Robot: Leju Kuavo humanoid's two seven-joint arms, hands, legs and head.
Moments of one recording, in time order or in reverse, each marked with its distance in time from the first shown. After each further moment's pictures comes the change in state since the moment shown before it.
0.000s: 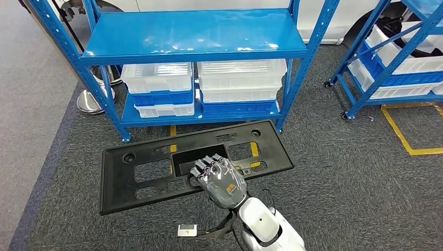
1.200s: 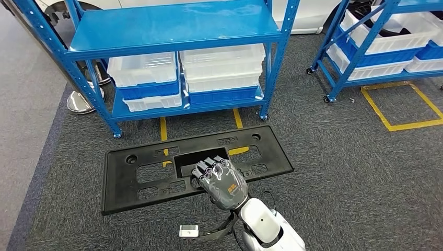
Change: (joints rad) left arm 0.003 -0.007 0.026 0.000 -0.029 0.002 -0.011; right arm 0.014 -0.004 -0.001 0.002 -0.046 0.021 -0.010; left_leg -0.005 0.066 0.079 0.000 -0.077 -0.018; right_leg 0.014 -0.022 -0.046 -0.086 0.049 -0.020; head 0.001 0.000
